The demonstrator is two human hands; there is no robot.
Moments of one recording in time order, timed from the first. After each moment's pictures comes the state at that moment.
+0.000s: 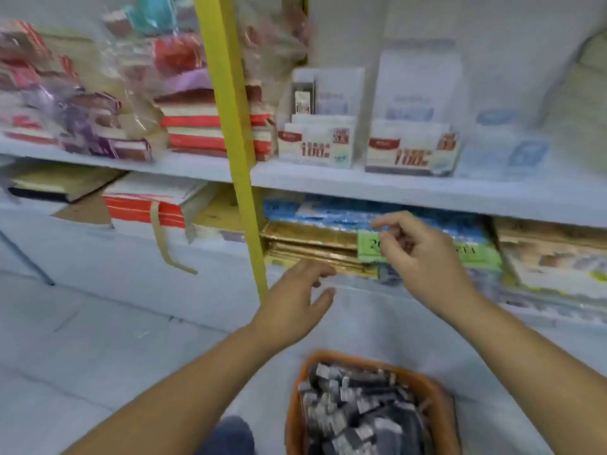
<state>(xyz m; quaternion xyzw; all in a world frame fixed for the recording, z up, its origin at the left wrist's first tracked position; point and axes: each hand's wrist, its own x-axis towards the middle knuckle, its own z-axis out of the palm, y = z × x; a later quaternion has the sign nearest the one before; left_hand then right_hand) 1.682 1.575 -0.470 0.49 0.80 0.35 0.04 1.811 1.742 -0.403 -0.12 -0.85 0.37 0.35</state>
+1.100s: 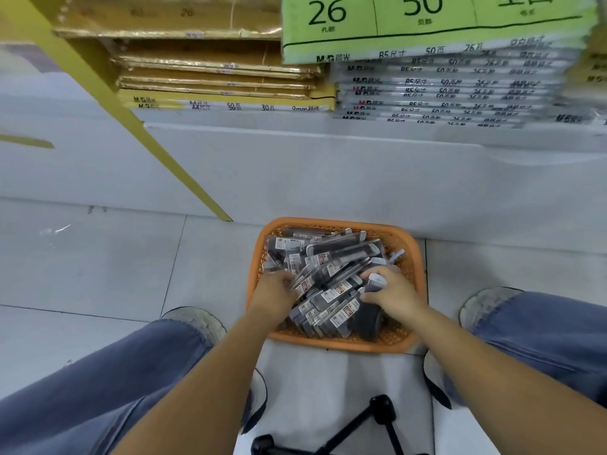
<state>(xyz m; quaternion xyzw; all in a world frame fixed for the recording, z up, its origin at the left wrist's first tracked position) 1.748 1.578 -0.754 0.23 0.87 0.16 0.40 1.928 1.744 -0.750 -0.48 -0.68 0.55 -0.08</state>
